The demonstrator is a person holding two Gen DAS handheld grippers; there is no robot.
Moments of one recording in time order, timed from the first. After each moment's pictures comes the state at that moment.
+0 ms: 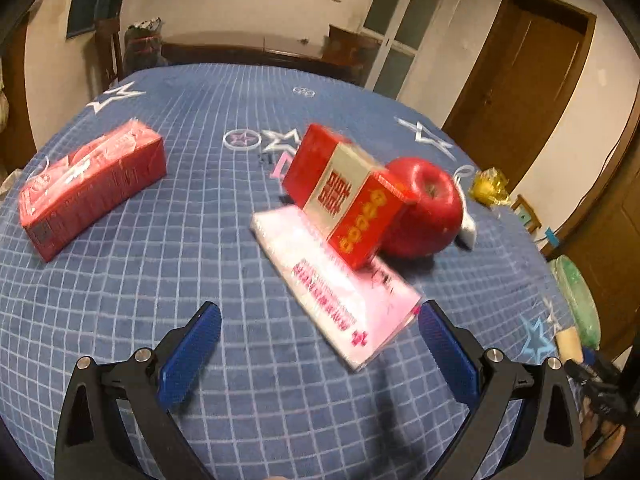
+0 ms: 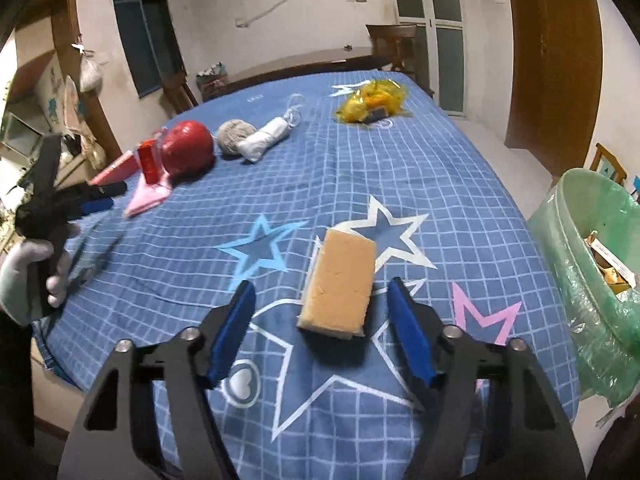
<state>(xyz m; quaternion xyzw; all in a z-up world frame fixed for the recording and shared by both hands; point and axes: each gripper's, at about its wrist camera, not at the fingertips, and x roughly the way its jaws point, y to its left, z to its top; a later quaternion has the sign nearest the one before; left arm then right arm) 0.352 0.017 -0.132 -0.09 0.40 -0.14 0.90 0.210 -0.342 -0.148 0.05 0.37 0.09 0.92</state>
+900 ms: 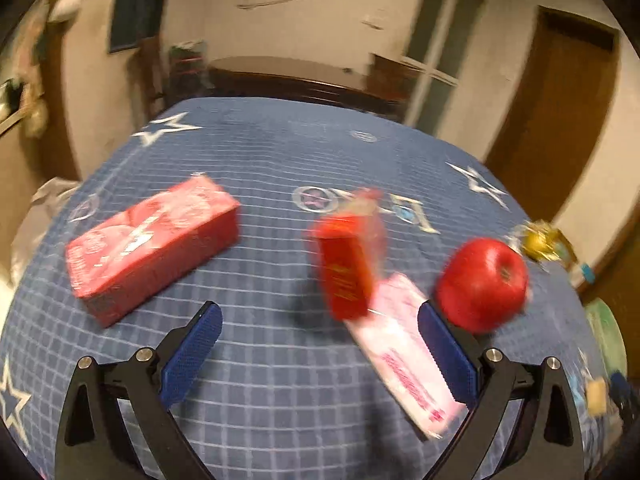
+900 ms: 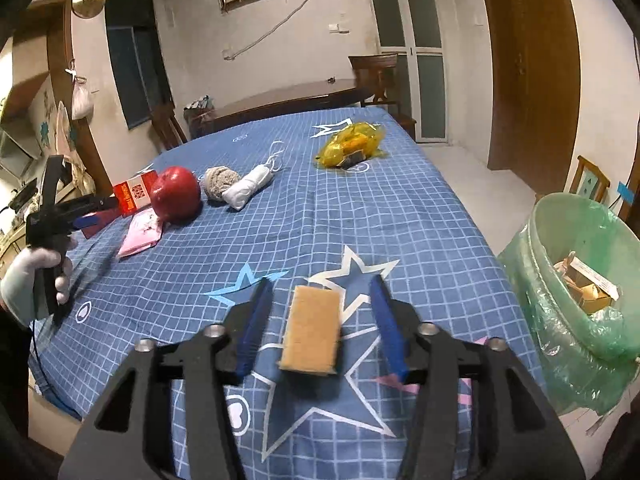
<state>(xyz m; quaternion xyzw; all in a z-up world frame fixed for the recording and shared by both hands) 0.392 0.044 -0.121 -0.08 0.37 -0.07 0.92 0.201 -0.360 -0.122 0.06 0.31 0.07 0.95</state>
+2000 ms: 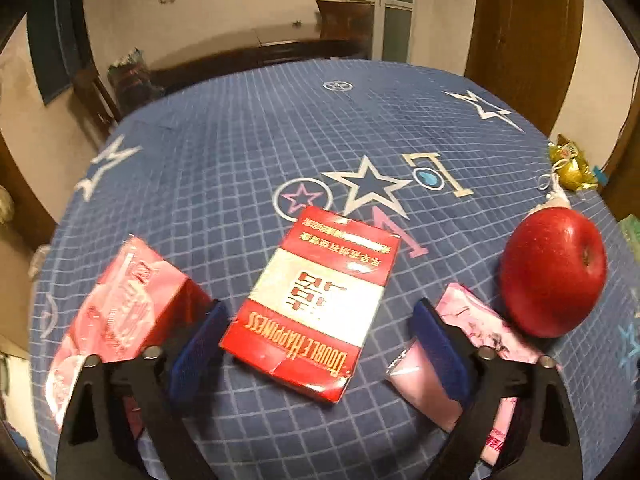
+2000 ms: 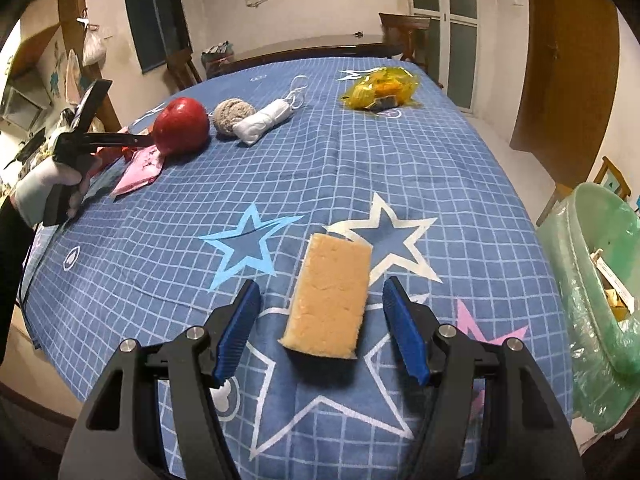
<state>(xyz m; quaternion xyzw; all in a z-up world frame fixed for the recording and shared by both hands) 0.480 0.042 -0.149 0.06 0.44 -0.12 0.89 0.228 -0.339 -0.151 0.01 0.39 0.11 0.91</state>
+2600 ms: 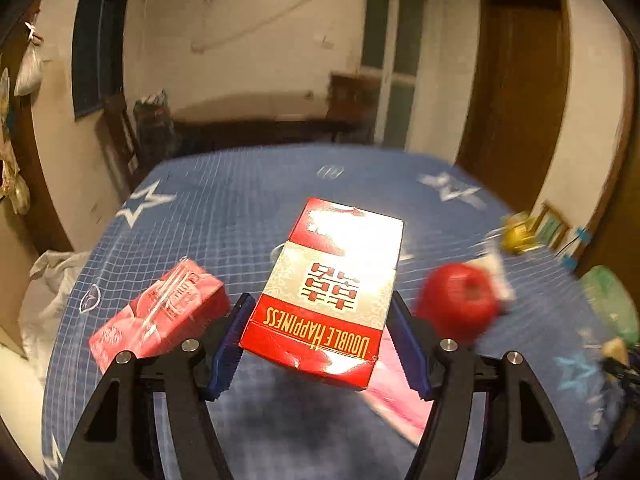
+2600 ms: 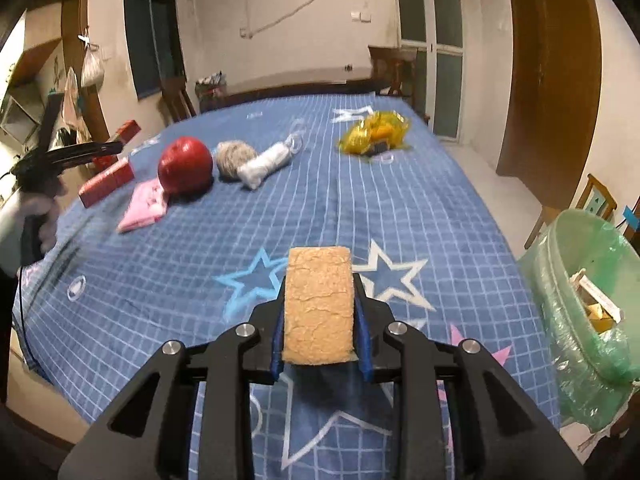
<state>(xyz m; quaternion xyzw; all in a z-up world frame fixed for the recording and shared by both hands) 0.381 0.041 -0.079 0.00 0.31 -0.11 0.95 0.213 -0.333 -0.121 0.02 0.32 0.08 0.94</state>
